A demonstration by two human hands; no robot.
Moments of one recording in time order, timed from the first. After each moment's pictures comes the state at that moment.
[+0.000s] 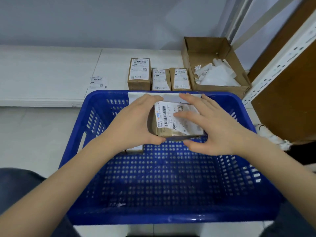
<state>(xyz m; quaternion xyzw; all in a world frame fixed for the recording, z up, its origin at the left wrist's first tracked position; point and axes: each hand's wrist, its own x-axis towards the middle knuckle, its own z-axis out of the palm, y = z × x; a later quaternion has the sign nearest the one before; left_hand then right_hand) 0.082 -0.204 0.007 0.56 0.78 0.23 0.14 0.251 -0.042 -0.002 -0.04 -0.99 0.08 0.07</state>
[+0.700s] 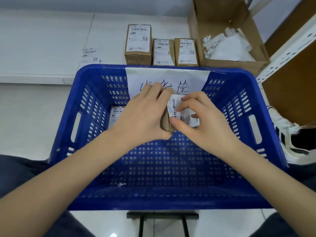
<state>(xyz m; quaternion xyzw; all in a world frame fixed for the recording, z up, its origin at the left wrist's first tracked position) 0.098 -0.192 -0.037 0.62 0.77 0.14 0.02 0.238 -0.082 -0.055 -0.21 -0.90 0.31 0.20</state>
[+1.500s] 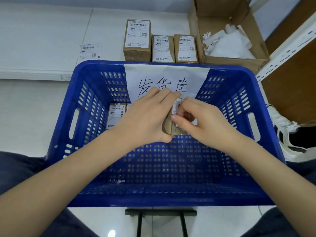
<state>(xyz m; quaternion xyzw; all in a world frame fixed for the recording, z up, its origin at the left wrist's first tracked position) 0.103 -0.192 -0.044 0.65 0.74 0.17 0.06 0.238 -0.069 -0.054 -0.11 -0.94 0.27 0.14</state>
